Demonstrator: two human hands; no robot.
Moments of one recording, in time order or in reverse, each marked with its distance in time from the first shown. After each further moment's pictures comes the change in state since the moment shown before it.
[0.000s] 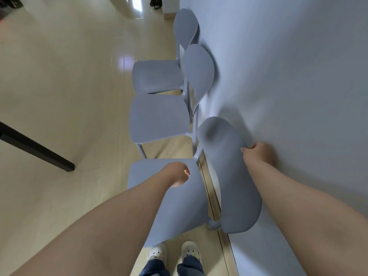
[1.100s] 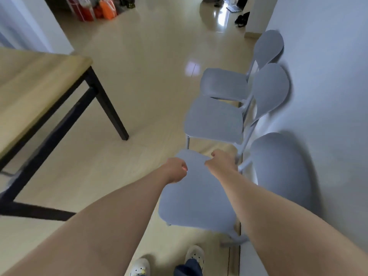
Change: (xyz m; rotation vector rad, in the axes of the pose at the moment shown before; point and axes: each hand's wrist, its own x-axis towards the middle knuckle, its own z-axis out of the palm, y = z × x) left_hand -0.071 -0.103 0.017 -0.310 0.266 -0.231; right_hand -0.149 -0.067 0.094 -0.447 -0.529 -0.569
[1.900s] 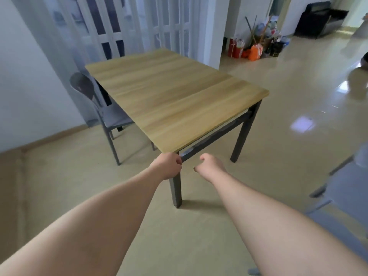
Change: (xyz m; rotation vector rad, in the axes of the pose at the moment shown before) left_hand -0.278 -0.448 -0.096 -0.332 0.579 -0.449; right_hand -0.279 -0.353 0.301 -0.216 -0.284 -0.641
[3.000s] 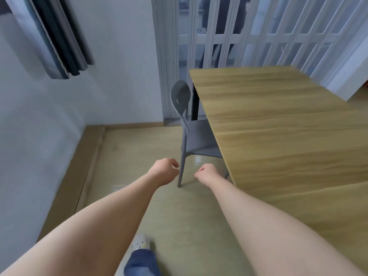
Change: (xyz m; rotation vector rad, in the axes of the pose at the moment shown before) left_hand 0.250 -0.358 -0.238 -0.427 0.205 -0.532; right_hand 0.270 -0.424 0.212 -0.219 -0.393 -0.271
